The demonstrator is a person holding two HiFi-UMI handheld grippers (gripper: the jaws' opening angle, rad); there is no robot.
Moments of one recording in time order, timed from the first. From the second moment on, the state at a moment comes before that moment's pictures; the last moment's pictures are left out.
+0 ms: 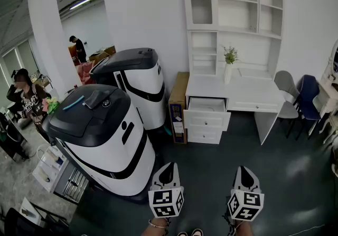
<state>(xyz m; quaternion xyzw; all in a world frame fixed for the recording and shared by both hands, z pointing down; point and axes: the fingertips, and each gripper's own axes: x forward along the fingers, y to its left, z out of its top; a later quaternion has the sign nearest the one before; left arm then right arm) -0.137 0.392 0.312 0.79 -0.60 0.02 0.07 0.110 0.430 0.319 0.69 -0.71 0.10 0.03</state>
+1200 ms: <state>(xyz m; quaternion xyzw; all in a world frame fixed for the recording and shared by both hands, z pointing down) -0.122 0.356 0.330 0.78 -0.63 0.03 0.08 0.138 0.383 0.337 0.69 -0.72 0.12 0.02</state>
